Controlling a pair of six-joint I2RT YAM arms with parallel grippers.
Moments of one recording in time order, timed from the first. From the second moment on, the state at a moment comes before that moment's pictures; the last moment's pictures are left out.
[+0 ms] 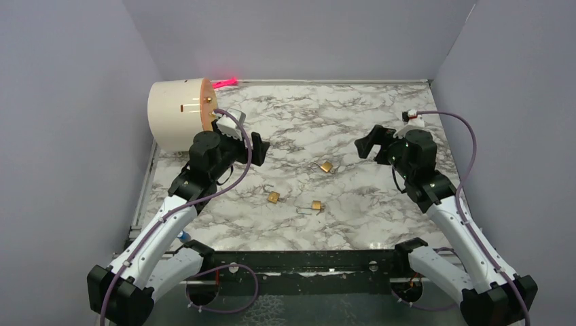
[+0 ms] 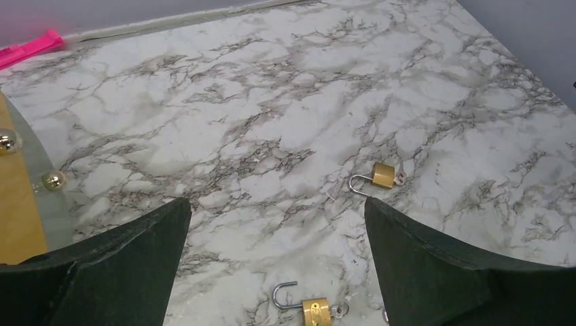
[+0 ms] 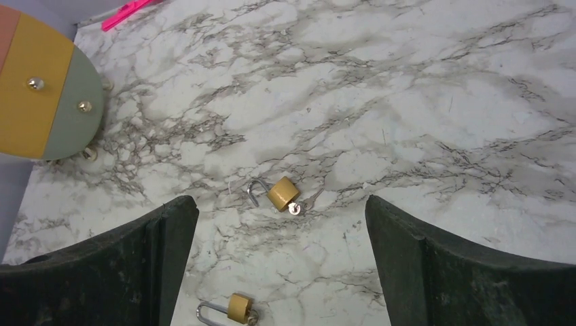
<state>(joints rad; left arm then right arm) -0.44 0.92 0.79 -0.06 0.10 -0.15 0.30 0.89 0.80 -0.26 0.03 0.42</state>
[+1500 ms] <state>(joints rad) -0.44 1.06 0.67 -0.09 0.13 -0.33 1.00 1.50 0.87 -0.46 0.15 0.26</state>
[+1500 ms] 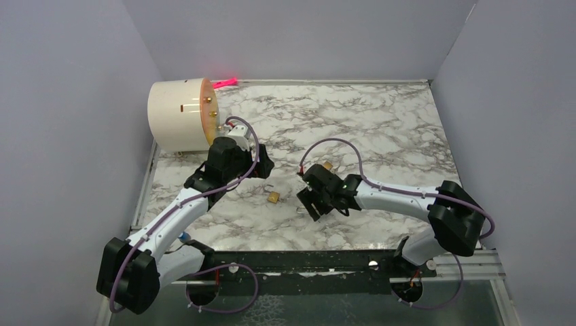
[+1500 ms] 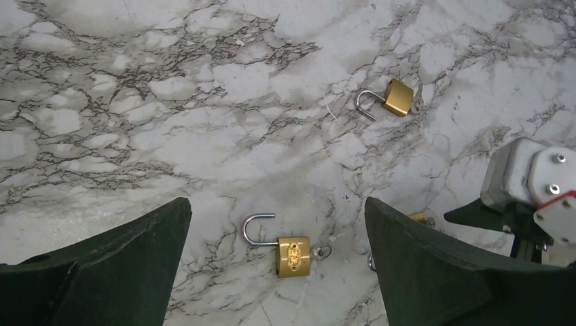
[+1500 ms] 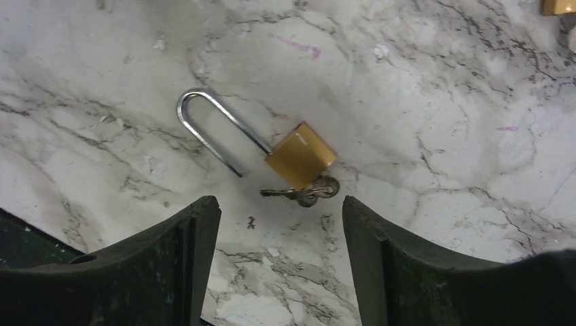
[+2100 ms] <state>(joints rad) -0.45 1.05 0.65 -0.09 0.13 -0.35 0.93 1.59 0.86 -0.37 0.04 0.16</state>
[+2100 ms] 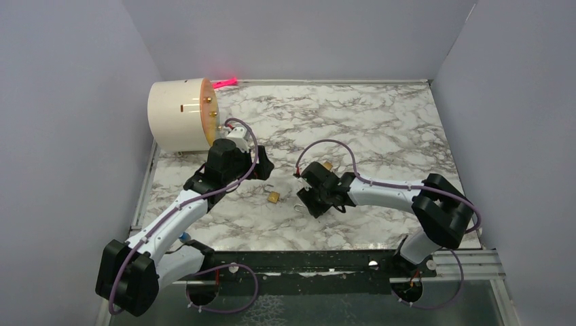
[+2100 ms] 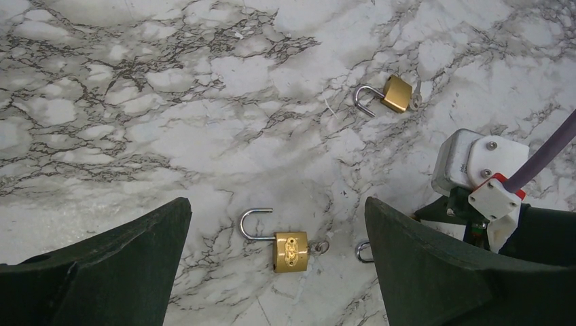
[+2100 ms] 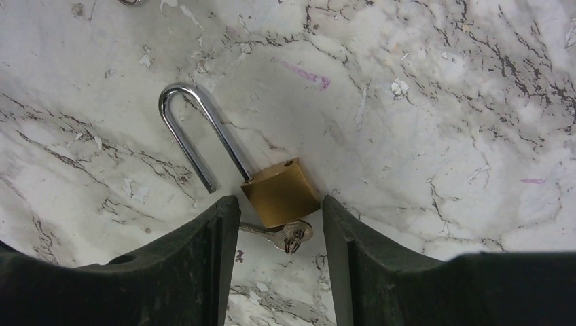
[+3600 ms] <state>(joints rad) -0.45 1.08 0.56 0.44 0.91 -0.41 0.52 1.35 1.02 -0.45 -0.86 0.23</state>
